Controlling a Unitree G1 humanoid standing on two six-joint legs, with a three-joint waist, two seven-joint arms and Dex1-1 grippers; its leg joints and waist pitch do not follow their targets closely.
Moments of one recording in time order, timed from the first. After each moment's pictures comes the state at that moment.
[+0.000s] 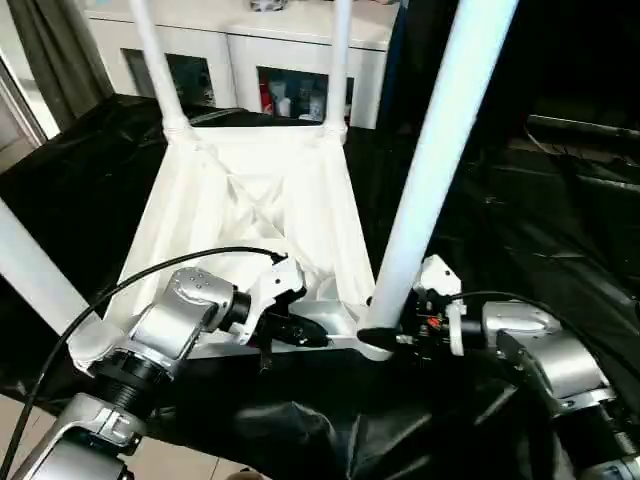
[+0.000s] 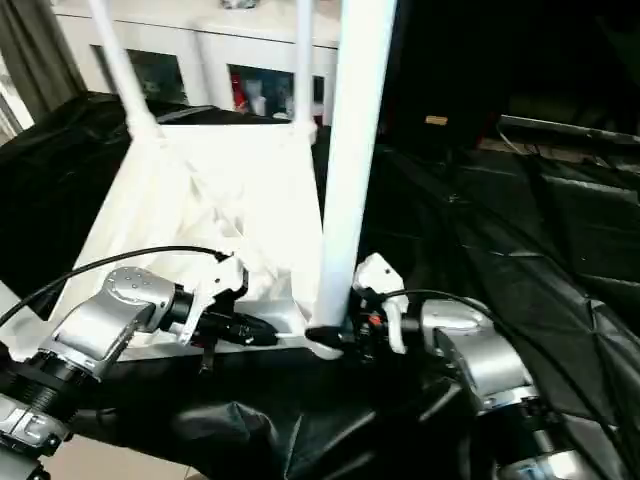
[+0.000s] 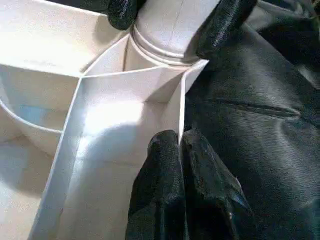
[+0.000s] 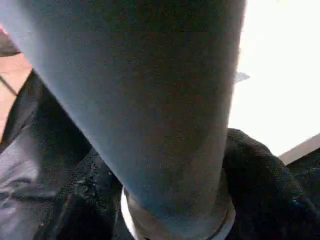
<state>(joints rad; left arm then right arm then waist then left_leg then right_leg) -0.51 0.42 -0.37 0.33 -0.09 0.40 -1.31 -0.32 -0.45 0.21 0.20 0.23 0.34 1.14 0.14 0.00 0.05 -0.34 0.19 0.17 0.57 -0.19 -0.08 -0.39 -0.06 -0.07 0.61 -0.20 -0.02</state>
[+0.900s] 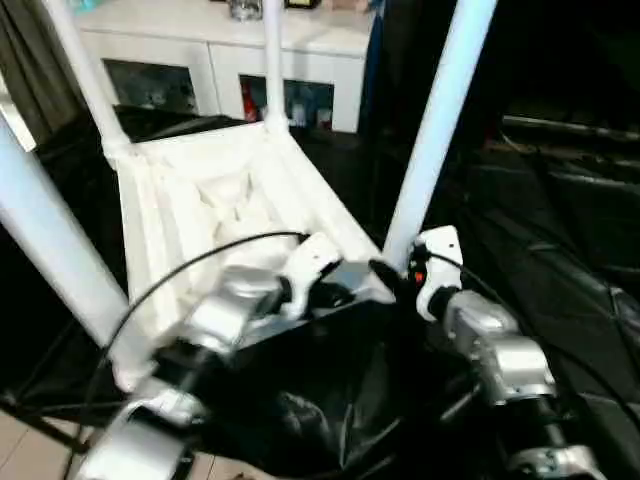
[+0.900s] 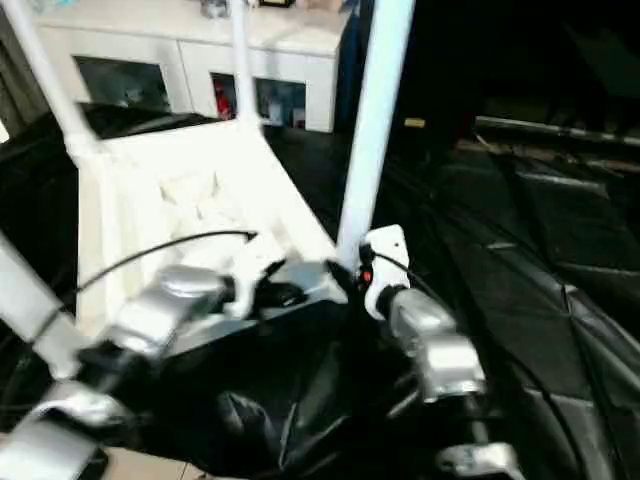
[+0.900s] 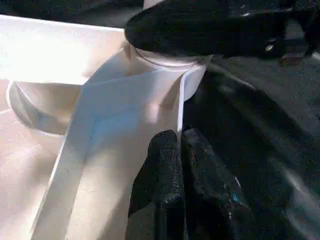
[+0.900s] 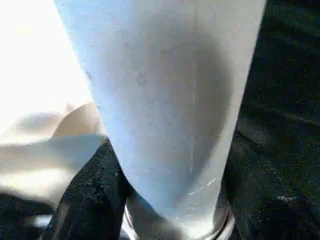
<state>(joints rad) -0.62 0.10 -0.29 0.54 0.00 0.43 -0.76 -0.37 -0.06 -0.01 0.35 0.10 0.33 0.27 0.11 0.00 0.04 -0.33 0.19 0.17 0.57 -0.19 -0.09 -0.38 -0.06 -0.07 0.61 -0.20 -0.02</state>
